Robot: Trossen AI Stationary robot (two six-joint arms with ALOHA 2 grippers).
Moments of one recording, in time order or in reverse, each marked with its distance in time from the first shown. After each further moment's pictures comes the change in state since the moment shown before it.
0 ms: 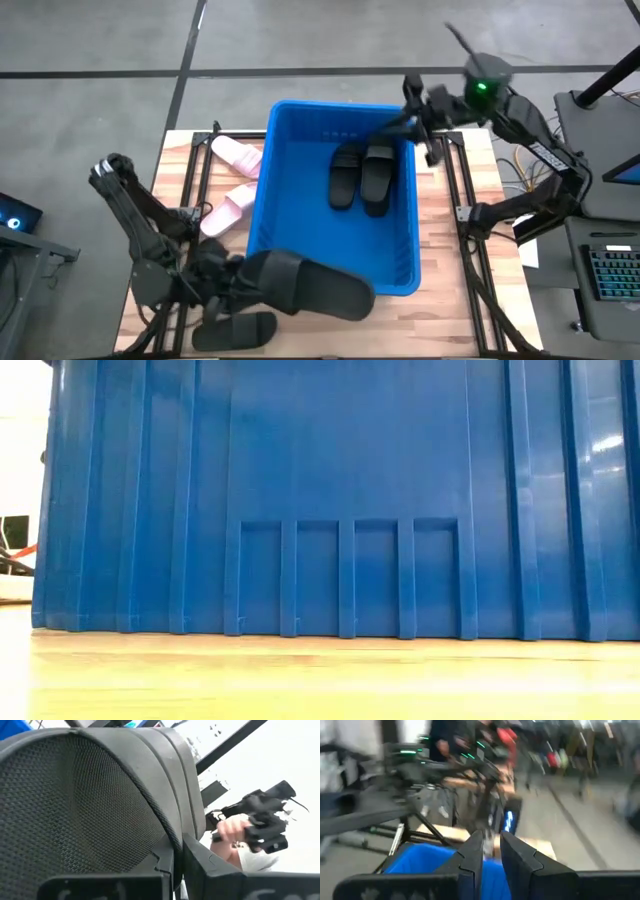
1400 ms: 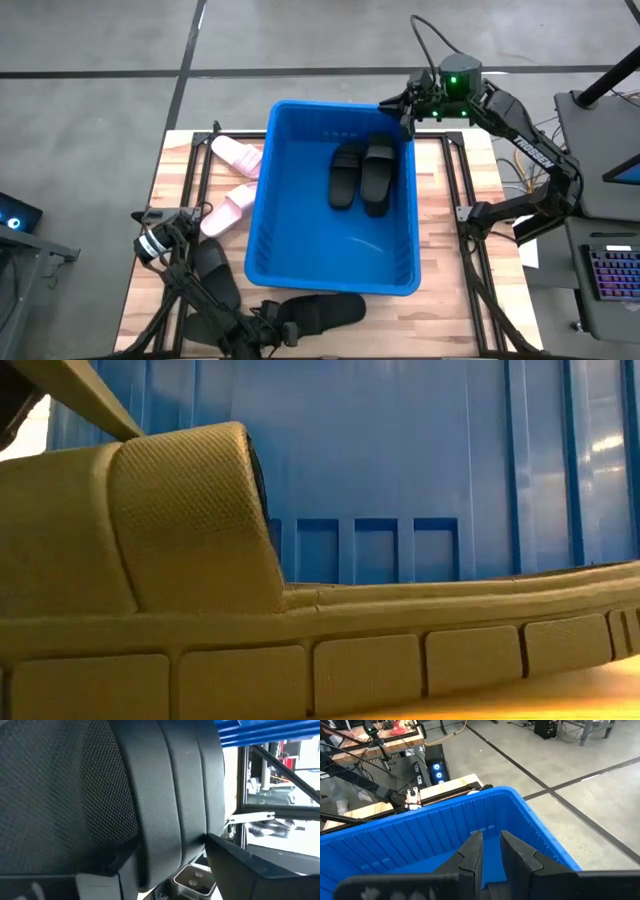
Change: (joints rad) left arm 0.006 0.772 0.043 -0.152 0.009 -1.280; right arm -0.223 0.007 -0.164 -0.108 0.318 0.216
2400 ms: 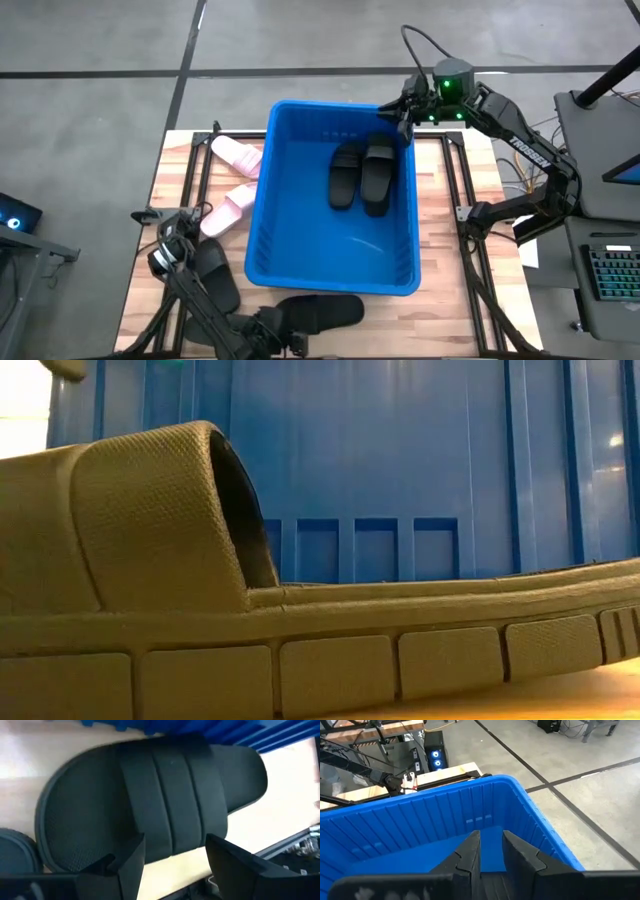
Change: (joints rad) left arm 0.016 0.136 0.599 -0.967 0.197 -0.127; right arm 0.000 0.000 -0.048 -0.004 0.000 -0.066
